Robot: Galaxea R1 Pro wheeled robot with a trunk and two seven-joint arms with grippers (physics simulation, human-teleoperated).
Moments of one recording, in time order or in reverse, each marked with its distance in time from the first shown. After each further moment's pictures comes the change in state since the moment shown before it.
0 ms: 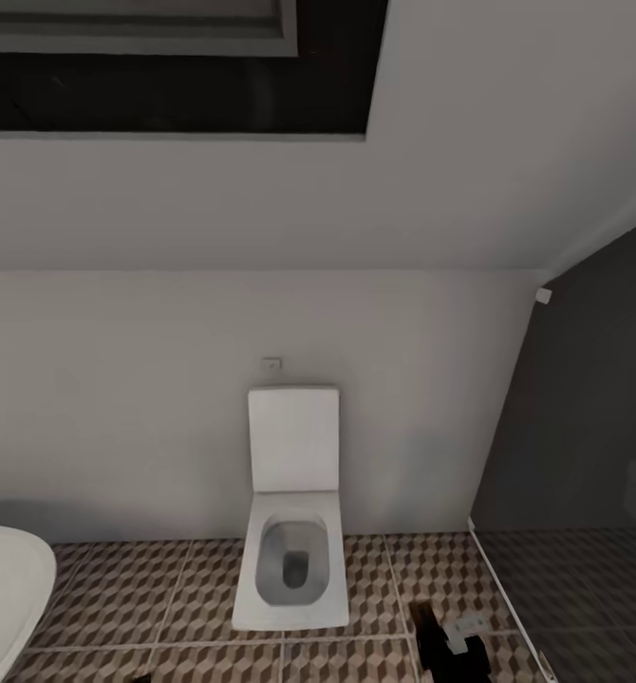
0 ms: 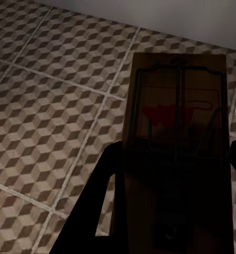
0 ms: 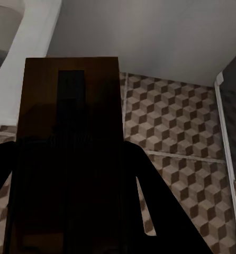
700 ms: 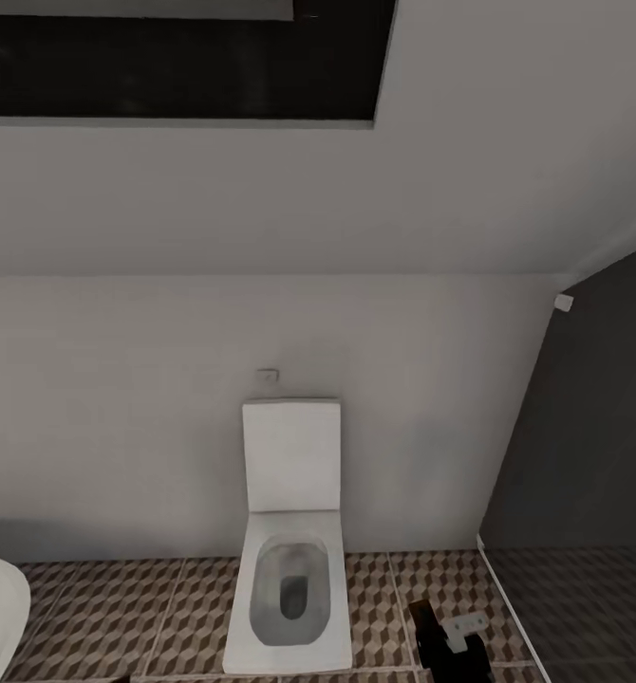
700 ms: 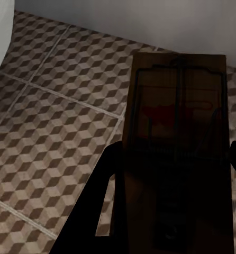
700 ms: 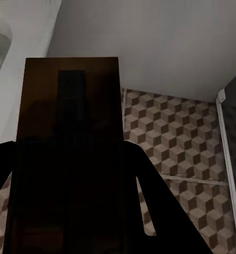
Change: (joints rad) left arm 0.000 0.032 0.014 -0.005 0.001 -0.006 0.051; right arm 0.000 0.000 -0.001 -0.005 0.003 0.001 -0.001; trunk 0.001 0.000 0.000
